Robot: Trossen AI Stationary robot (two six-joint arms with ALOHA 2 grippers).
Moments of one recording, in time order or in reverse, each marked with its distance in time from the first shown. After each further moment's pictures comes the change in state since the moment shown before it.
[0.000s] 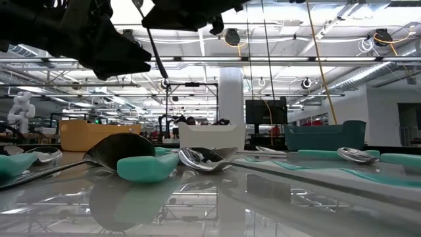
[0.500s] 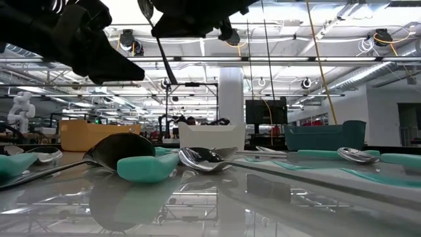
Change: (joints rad) left arm 0.000 -0.026 -0.001 -0.137 0.022 -0.010; right arm 0.009 -0.005 0.000 -0.086 0.096 0.112
